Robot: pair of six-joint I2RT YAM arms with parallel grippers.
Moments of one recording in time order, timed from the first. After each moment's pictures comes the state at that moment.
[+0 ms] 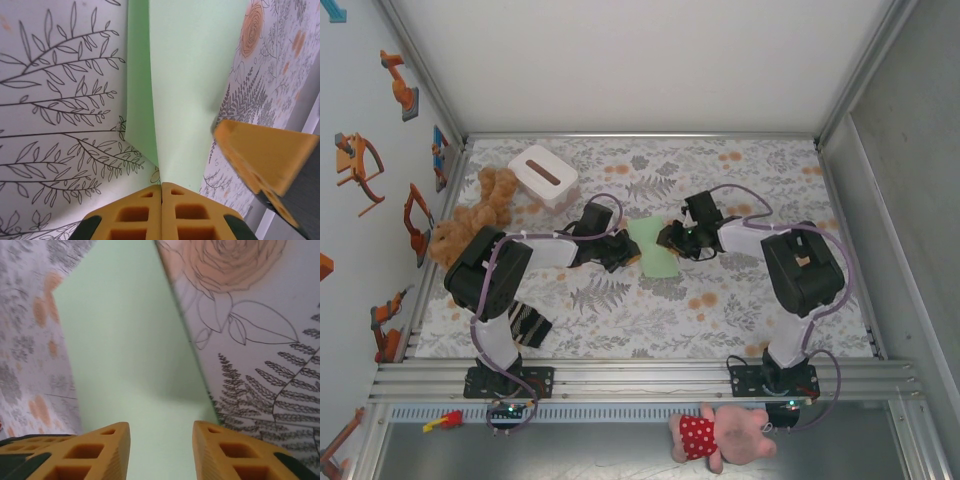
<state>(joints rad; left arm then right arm) -0.64 1.84 0.91 0.06 0.48 -1.11 0.47 1.81 0.99 -0.14 -0.43 0.81</state>
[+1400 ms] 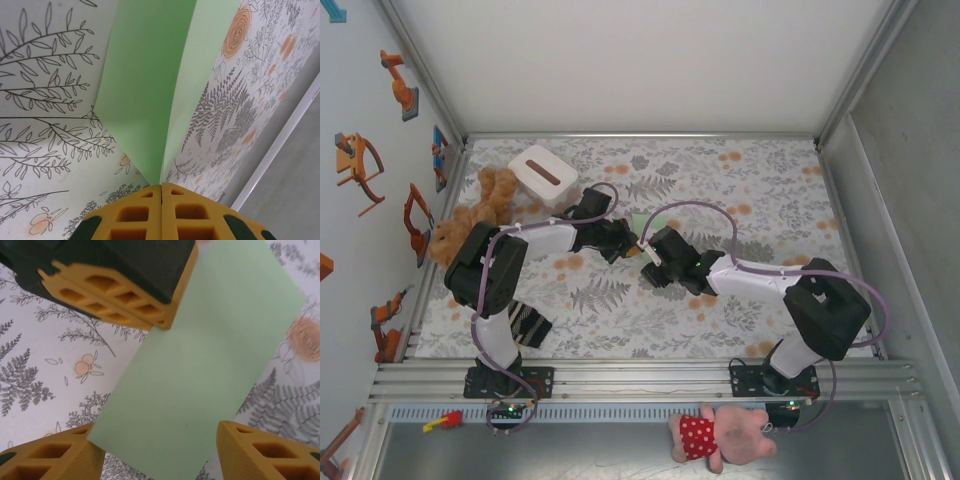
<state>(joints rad) -0.59 1.86 1.06 -0.16 0.59 -1.17 0.86 1.56 0.83 -0.16 0.15 -0.03</state>
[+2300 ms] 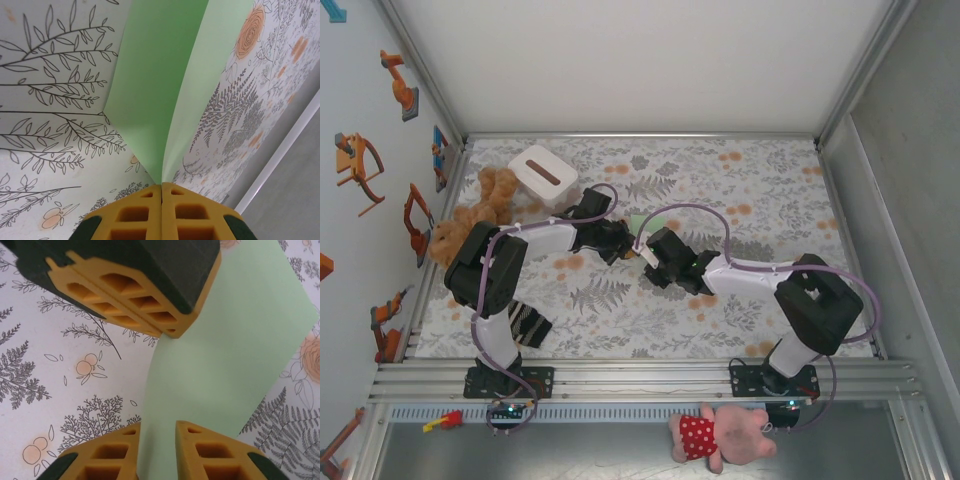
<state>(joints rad) -0.59 1.86 1.07 -0.20 0.58 -1.17 0.86 1.60 0.83 -0.13 0.12 -0.13</state>
